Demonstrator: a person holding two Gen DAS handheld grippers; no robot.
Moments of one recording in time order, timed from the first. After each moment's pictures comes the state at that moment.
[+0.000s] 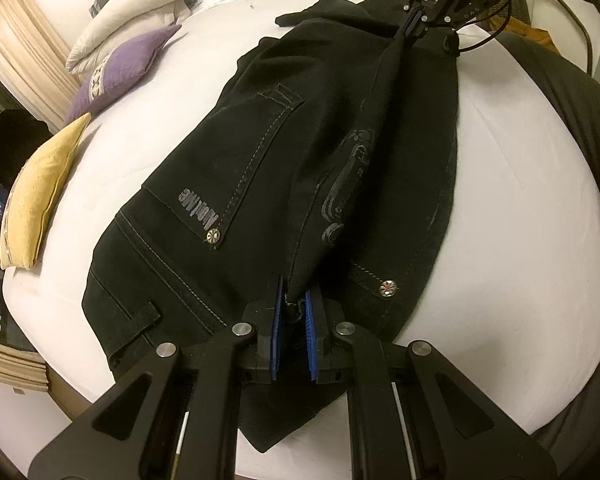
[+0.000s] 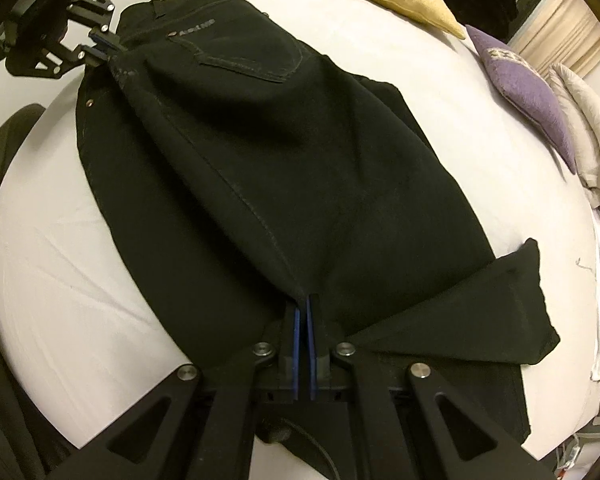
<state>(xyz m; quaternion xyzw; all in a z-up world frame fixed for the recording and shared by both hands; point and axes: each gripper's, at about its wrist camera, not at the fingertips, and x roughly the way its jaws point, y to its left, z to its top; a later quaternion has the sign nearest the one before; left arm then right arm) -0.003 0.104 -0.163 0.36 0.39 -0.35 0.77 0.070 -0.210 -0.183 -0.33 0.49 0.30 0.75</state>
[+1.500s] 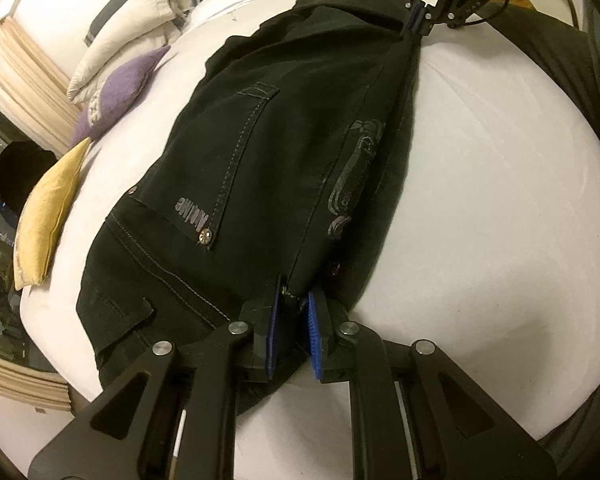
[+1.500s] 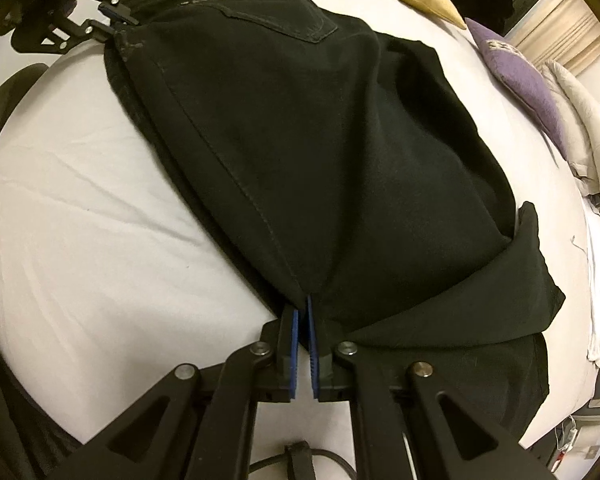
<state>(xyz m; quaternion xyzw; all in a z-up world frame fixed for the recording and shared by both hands) -0.041 0.107 -0.198 0.40 0.35 -0.35 0.77 0.023 -0.227 -0.208 -0.34 0.49 0.28 0.75</state>
